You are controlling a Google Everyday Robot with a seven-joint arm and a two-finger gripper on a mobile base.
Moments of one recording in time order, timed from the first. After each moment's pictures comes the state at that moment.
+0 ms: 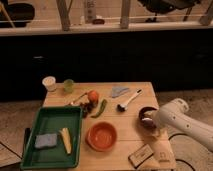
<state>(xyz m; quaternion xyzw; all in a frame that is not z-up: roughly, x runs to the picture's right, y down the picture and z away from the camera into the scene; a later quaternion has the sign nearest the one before) 0.297 0.214 0.835 -0.20 -0.07 -0.24 0.95</state>
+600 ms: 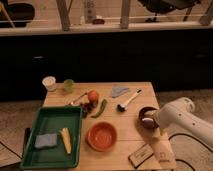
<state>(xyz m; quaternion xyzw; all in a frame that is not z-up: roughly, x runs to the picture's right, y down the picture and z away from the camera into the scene) 0.301 0.209 0.819 -0.21 -0.11 -0.26 0.94</state>
